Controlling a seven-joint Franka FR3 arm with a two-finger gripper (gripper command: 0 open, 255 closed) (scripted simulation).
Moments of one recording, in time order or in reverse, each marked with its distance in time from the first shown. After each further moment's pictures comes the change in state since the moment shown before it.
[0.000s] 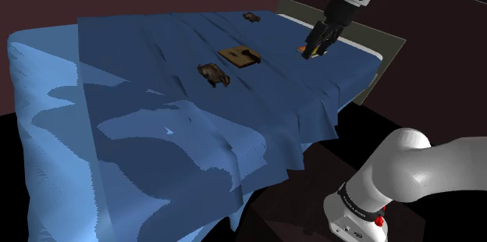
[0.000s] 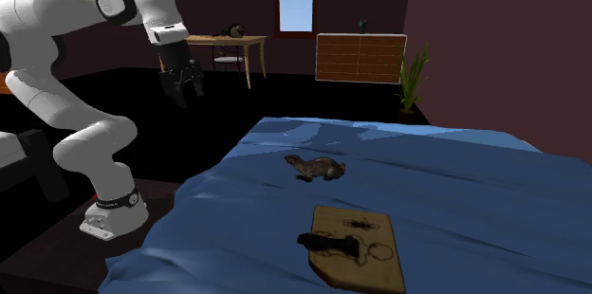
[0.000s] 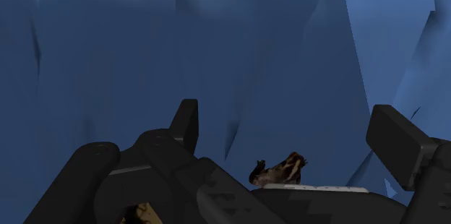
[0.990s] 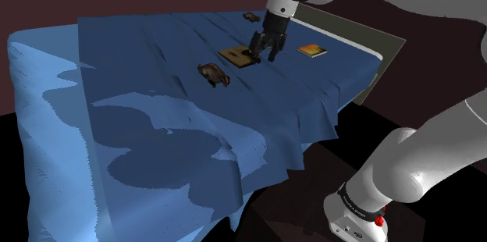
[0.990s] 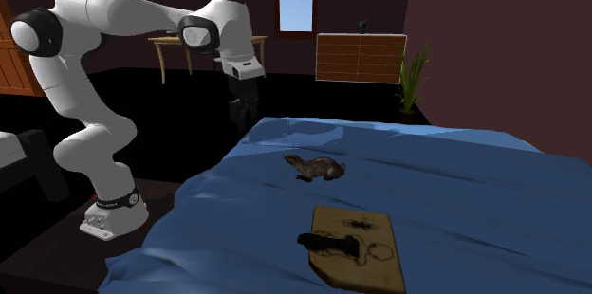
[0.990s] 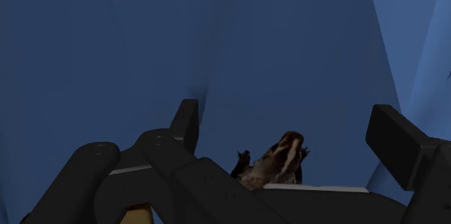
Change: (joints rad) arm 0.025 0.519 0.041 0.240 0.057 0.151 0.074
